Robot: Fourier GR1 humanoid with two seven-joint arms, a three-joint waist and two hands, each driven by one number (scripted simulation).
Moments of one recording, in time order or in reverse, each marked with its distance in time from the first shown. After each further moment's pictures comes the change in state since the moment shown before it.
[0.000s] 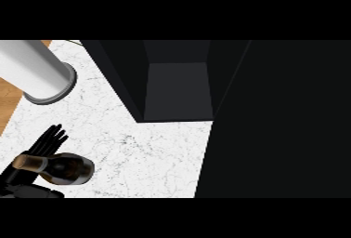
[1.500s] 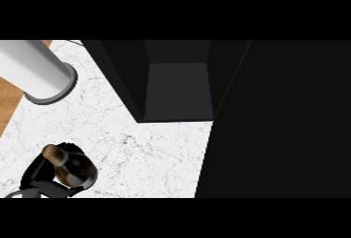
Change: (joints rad) left arm -0.104 0.011 -0.174 0.269 0.020 0.106 -0.231; right arm -0.017 -0.097 0.017 0.002 -0.014 -0.069 -0.024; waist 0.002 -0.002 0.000
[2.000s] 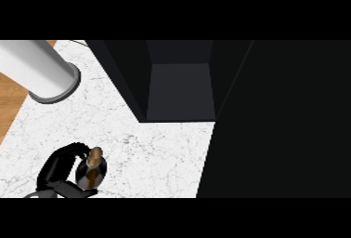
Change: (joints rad) left arm 0.045 -0.091 -0.025 -0.104 0.035 0.156 -0.041; right arm 0.016 -0.017 0.018 0.000 -0.002 -0.030 -0.026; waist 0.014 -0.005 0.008
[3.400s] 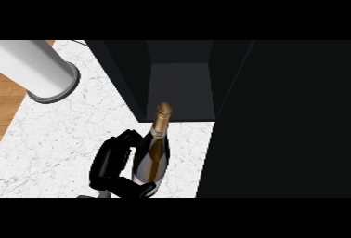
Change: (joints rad) left arm 0.157 -0.268 -0.355 -0.684 0.132 0.356 0.404; right arm 0.115 -0.098 0.022 -0.012 0.003 -0.041 -0.127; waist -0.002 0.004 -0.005
